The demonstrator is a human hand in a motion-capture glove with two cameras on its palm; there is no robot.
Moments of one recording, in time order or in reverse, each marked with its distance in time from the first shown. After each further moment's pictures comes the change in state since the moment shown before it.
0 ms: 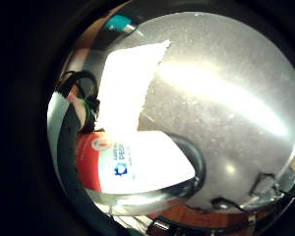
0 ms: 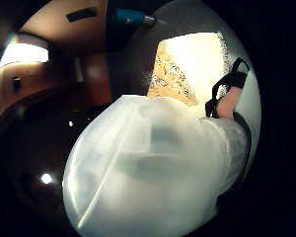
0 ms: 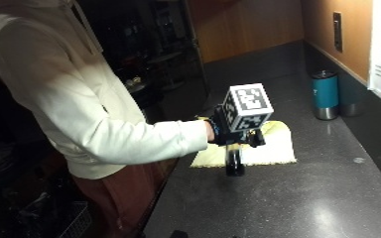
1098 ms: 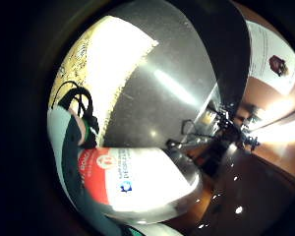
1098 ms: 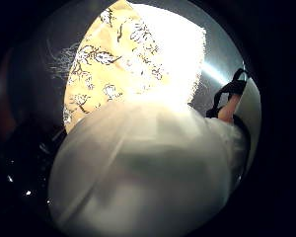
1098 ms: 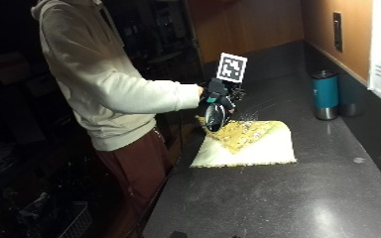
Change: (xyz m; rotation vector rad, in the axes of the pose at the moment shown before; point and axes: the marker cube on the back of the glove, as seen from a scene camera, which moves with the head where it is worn) arm -0.156 -0.027 0.079 -0.219 0.983 0.339
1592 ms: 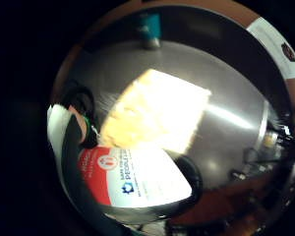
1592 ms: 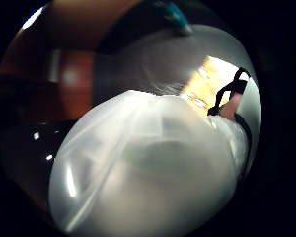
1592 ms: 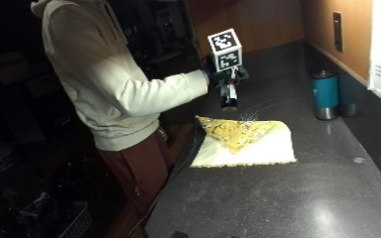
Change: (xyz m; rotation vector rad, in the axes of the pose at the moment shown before) arm -0.031 0.005 -0.097 0.484 -0.941 -0.187
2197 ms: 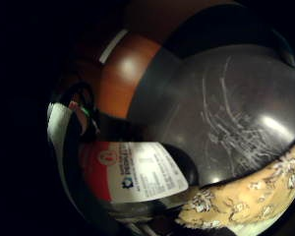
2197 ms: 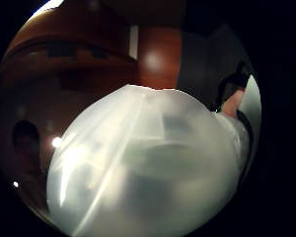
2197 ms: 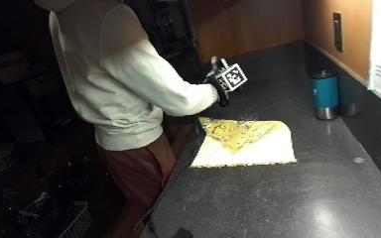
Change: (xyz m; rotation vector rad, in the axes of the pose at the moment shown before) arm -0.169 -0.016 0.216 -0.112 -0.760 -0.390
